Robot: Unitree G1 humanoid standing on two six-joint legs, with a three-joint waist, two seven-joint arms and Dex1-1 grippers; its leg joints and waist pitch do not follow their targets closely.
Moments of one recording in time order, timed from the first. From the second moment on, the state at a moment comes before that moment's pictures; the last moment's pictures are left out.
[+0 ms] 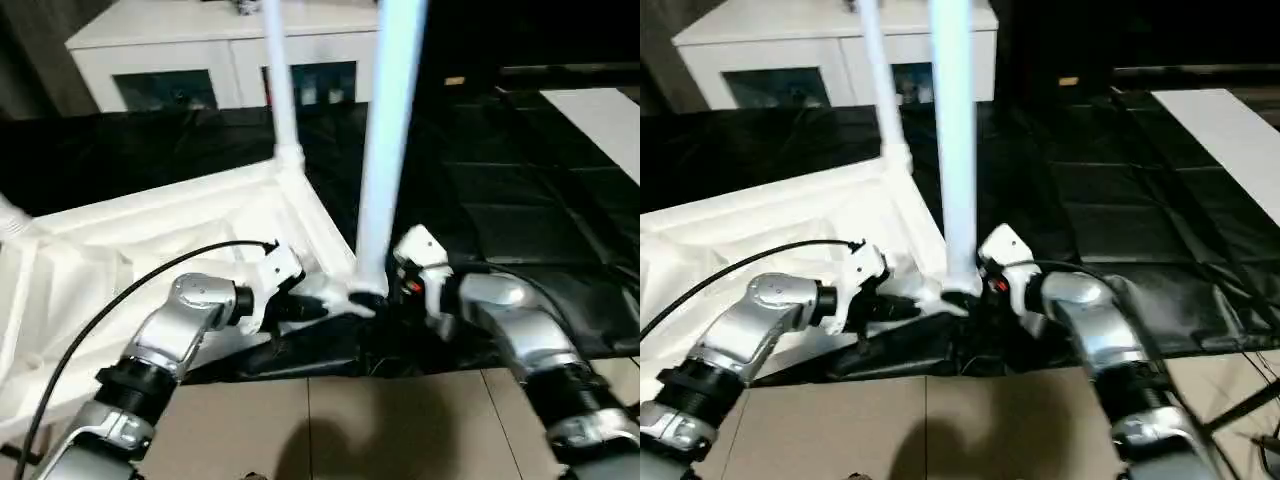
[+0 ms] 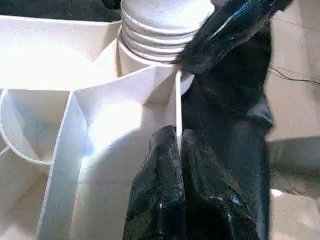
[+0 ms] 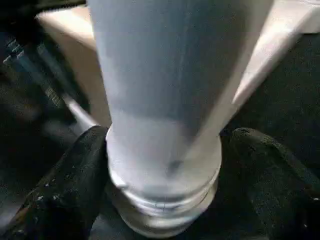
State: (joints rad) left arm -0.49 0.38 -0.29 0.38 -0.10 0.33 -1.10; right arm -0.48 -0.38 0.22 0.43 0.10 0.16 0.97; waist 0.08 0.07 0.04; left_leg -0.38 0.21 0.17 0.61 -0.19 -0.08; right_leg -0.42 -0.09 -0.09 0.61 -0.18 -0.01
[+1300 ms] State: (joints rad) left arm -0.69 0.10 -0.24 0.70 0.00 0.33 -0.60; right arm -0.63 -0.03 0.03 0.79 0.04 0.09 0.17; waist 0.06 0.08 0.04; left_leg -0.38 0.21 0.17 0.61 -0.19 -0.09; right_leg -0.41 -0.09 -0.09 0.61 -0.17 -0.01
